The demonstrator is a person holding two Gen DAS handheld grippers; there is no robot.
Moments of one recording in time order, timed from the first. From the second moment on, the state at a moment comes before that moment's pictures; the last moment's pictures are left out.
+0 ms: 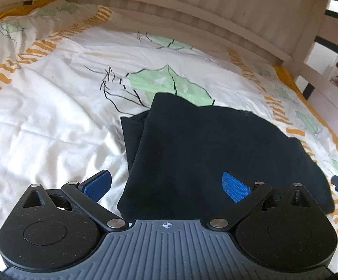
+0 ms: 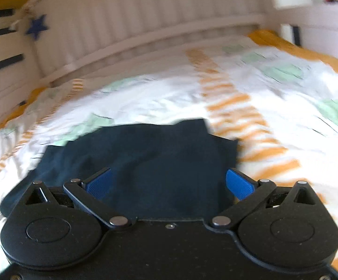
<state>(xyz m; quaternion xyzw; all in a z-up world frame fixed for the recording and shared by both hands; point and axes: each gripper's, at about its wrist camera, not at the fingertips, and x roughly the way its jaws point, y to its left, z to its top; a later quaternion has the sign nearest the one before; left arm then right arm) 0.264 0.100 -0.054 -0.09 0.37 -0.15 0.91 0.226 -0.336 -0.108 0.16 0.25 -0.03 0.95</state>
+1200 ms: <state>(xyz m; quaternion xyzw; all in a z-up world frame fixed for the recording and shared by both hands) 0.360 0.095 -0.108 -0.24 0.43 -0.23 0.84 0.278 -0.378 -0.164 0.30 0.28 0.12 0.90</state>
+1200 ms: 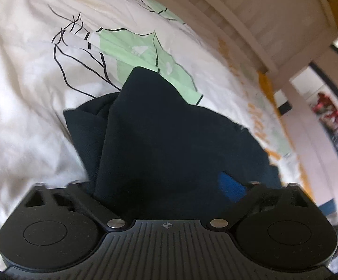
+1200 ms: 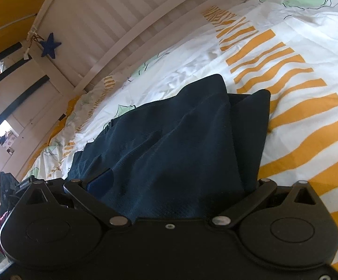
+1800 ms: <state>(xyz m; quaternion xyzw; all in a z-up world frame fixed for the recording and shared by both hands) 0.284 0.092 -0.014 -0.30 0.35 -0.24 0.85 0.239 -0.360 -0.086 0.32 0.27 0.08 0.91</state>
